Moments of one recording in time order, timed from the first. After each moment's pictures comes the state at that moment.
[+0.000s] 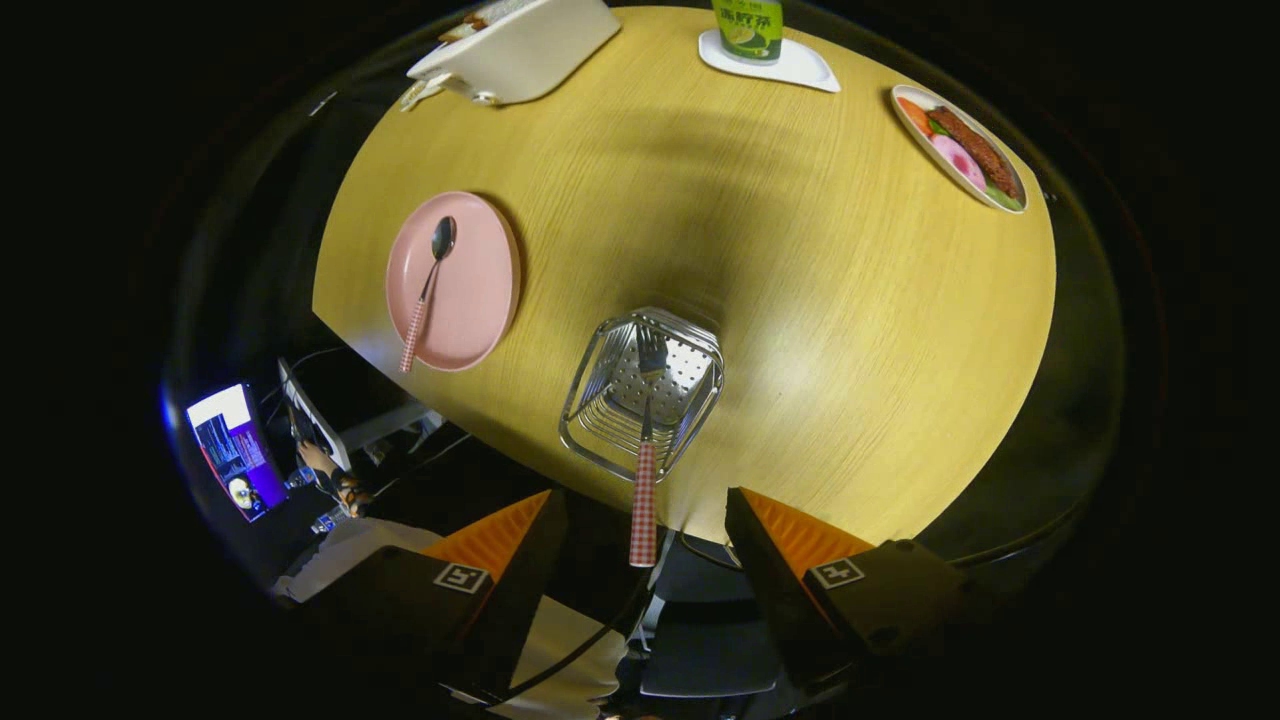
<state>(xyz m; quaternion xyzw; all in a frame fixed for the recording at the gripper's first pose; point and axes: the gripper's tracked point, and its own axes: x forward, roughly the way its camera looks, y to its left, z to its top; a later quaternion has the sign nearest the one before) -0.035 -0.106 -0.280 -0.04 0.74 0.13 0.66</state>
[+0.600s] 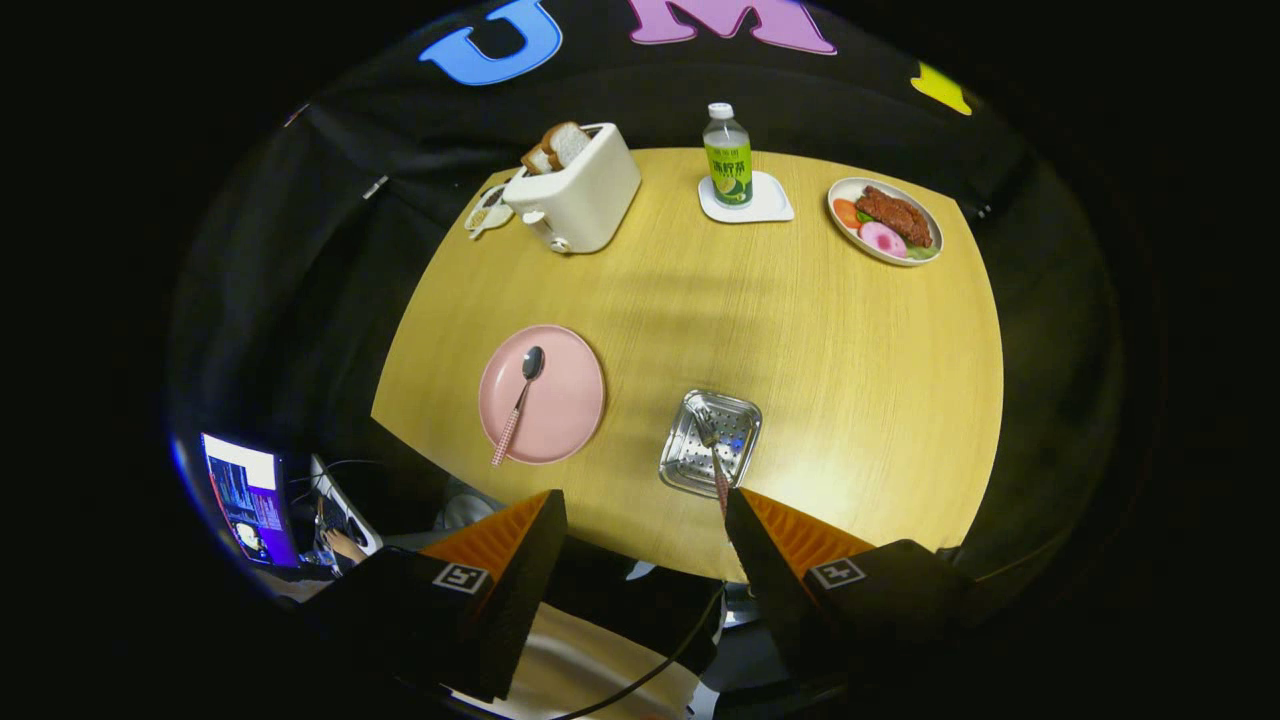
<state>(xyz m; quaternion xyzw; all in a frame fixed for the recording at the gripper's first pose) -0.047 -0.048 -0.203 0.03 0.55 0.12 0.83</state>
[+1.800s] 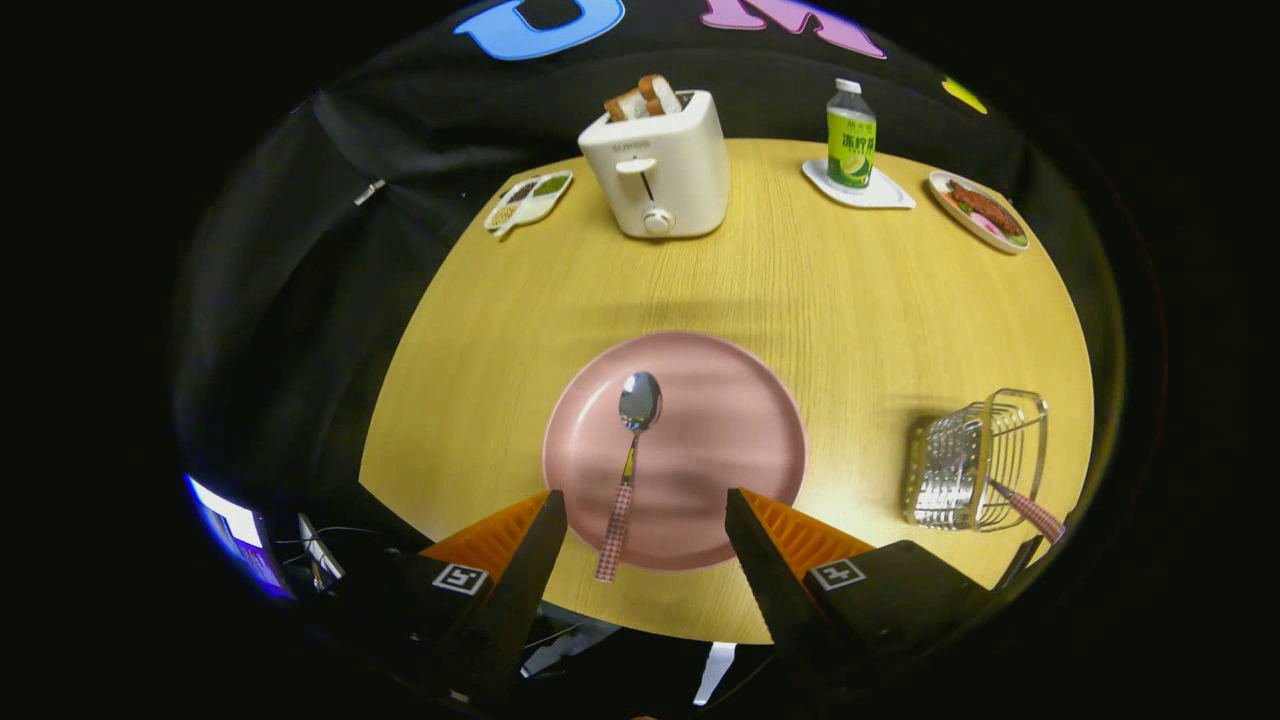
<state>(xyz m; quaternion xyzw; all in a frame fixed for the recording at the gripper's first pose) -0.011 0.151 -0.364 0.06 0.52 0.09 0.84</state>
